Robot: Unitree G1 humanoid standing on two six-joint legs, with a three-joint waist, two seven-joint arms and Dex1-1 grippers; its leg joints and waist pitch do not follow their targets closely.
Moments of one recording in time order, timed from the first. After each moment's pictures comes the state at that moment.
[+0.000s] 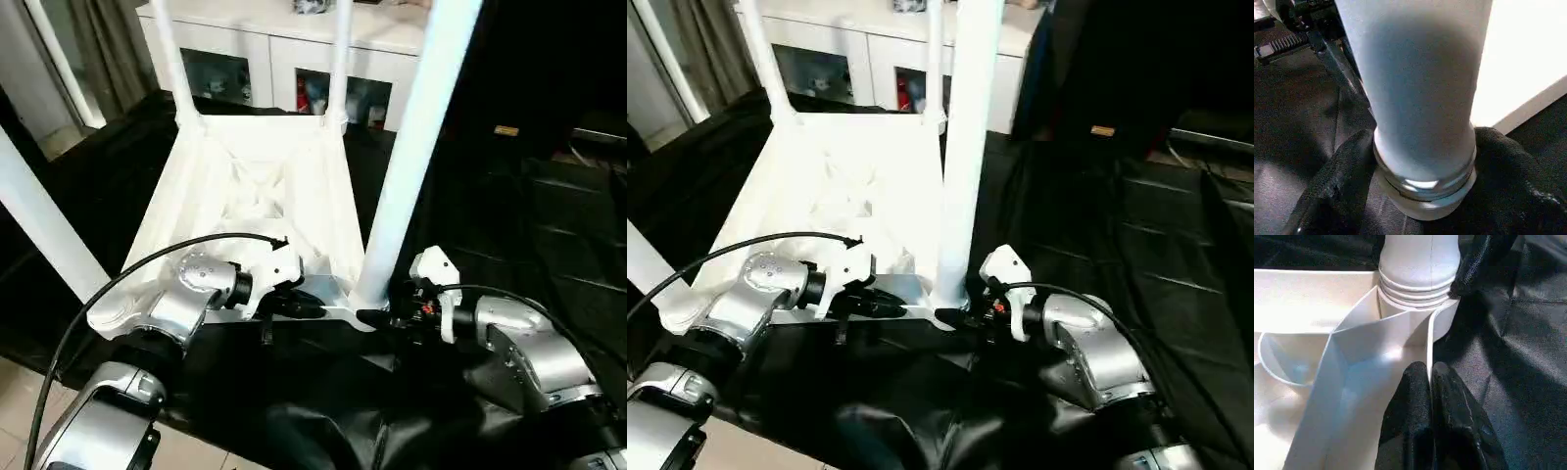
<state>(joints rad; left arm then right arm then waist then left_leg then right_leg) -0.62 0.32 -0.29 0.70 0.03 -0.06 -1.26 -0.31 -0.41 0.17 0.25 0.19 0.26 0.98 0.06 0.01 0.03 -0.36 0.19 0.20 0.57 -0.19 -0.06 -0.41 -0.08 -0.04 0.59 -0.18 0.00</state>
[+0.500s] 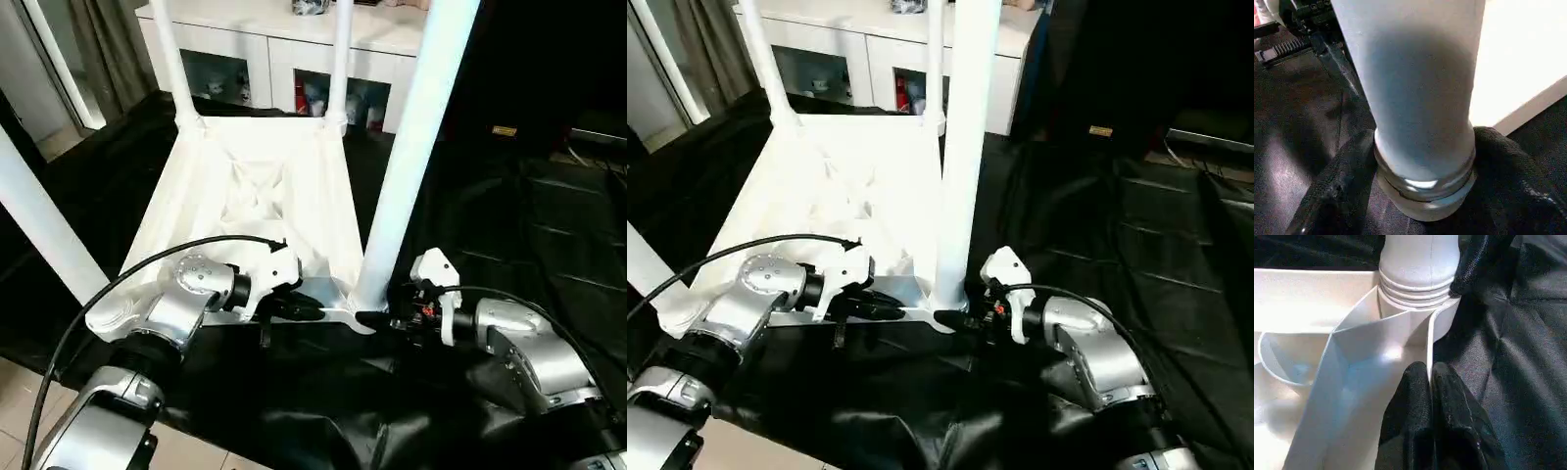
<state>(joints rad) -0.60 0.32 -0.29 0.67 0.02 -0.05 -1.26 -0.29 -0.40 0.16 0.24 0.20 0.26 0.99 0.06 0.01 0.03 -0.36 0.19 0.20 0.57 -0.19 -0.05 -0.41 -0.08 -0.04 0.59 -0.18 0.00</state>
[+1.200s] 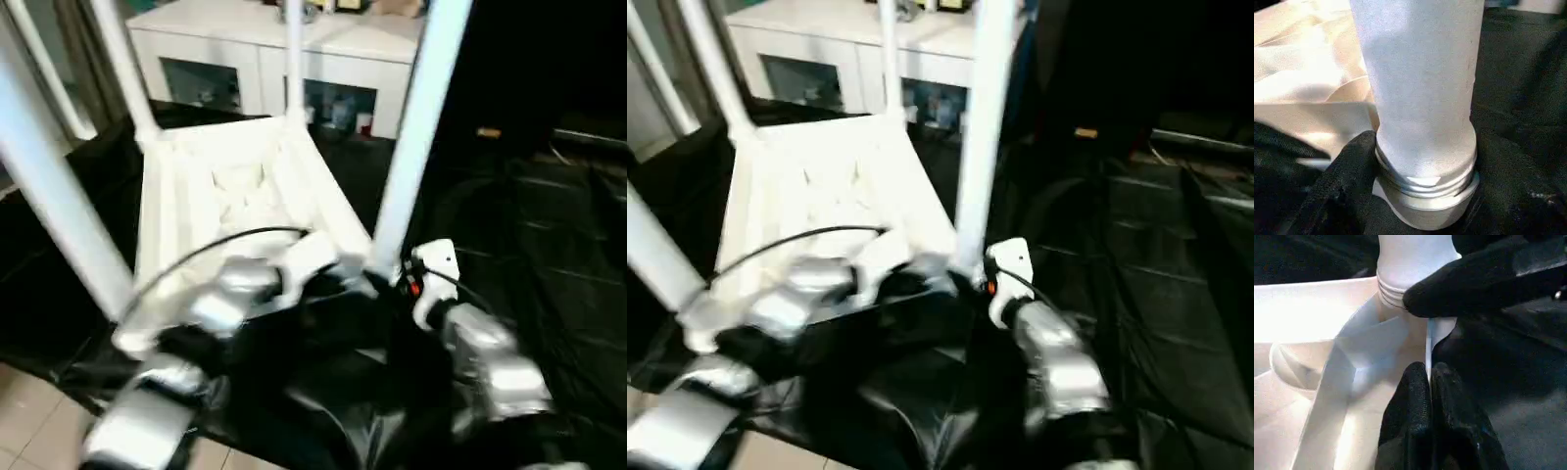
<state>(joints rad) -0.72 0.10 -0.28 0.85 0.13 0.02 -0.80 -0.29 -0.08 0.02 0.35 0.08 0.19 0.31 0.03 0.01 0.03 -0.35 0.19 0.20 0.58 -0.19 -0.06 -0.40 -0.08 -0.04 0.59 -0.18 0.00</state>
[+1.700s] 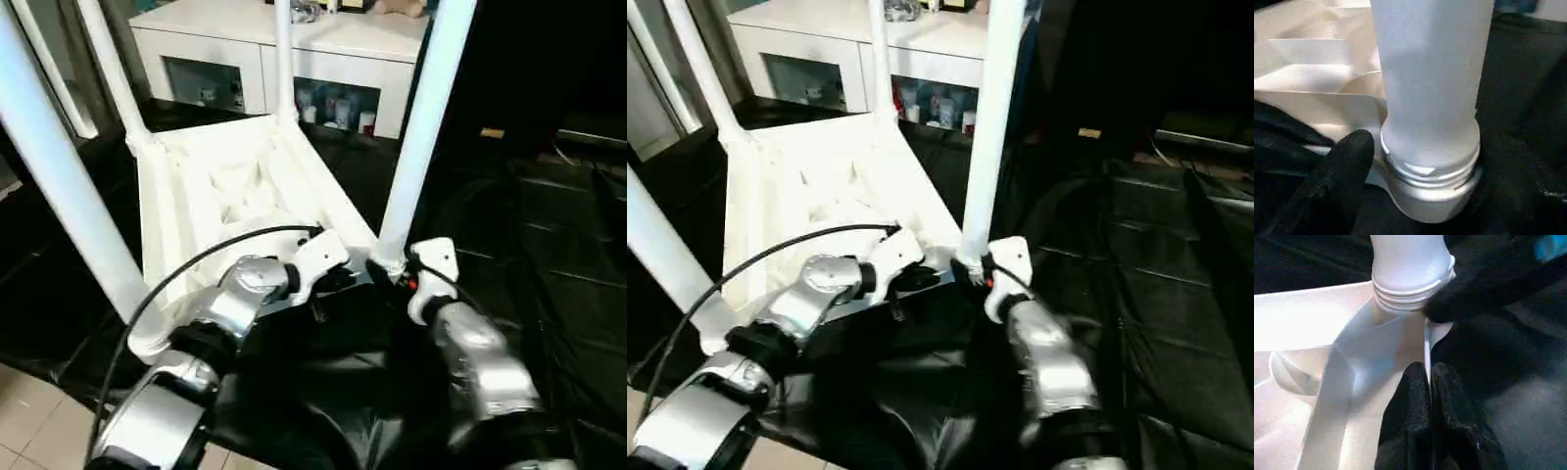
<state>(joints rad) -0.67 0.16 -0.28 0.80 0.12 -0.06 -0.91 -0.29 -0.23 0.05 0.35 0.13 0.15 0.59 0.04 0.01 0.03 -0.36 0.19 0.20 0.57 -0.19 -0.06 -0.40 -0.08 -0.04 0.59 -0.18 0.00</state>
